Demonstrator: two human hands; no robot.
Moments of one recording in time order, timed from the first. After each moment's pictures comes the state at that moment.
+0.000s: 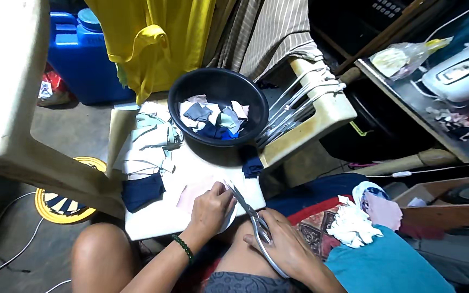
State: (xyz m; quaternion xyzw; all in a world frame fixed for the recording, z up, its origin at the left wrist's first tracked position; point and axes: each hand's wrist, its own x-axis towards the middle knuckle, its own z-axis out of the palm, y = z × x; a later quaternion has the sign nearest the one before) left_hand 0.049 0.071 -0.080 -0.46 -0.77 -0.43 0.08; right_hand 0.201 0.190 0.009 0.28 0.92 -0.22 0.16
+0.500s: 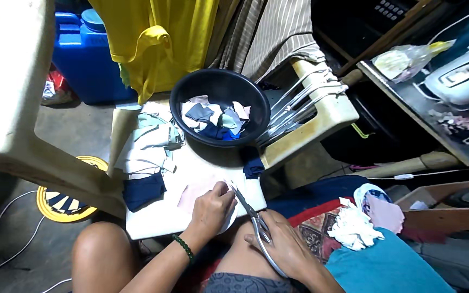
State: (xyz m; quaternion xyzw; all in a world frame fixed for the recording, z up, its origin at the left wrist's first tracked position) left_hand 0.048 0.071 -0.082 -0.47 -0.77 -0.43 0.07; right_hand 0.201 0.192 0.002 0.26 0.93 -0.21 0.15
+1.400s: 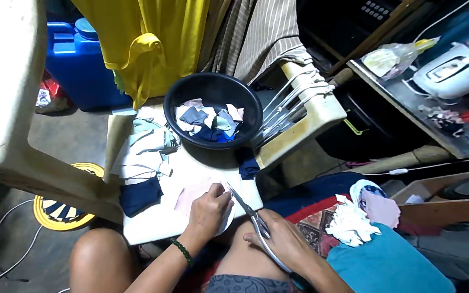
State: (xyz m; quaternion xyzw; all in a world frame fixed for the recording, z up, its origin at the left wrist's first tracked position) left_hand 0.048 0.070 -0.080 -0.47 -0.77 -0.42 0.06; right_hand 0.200 0.202 0.001 0.25 0.94 -0.19 0.14
